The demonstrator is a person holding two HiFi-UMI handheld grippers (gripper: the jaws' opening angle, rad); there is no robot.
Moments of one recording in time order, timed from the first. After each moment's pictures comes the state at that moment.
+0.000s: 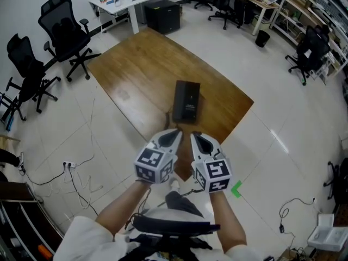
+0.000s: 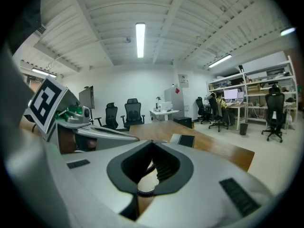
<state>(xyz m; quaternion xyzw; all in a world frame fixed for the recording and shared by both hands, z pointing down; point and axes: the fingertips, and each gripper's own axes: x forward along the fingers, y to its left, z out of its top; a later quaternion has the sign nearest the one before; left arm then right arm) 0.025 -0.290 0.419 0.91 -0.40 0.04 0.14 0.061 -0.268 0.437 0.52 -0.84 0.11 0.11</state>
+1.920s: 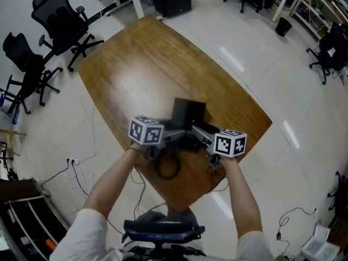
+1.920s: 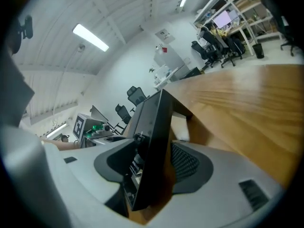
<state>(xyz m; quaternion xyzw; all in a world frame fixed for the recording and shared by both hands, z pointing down) 0.050 -0.479 0.598 0.89 -0.24 0.14 0.36 0.107 -0.463 0.596 0.33 -0.84 0.42 0.08</state>
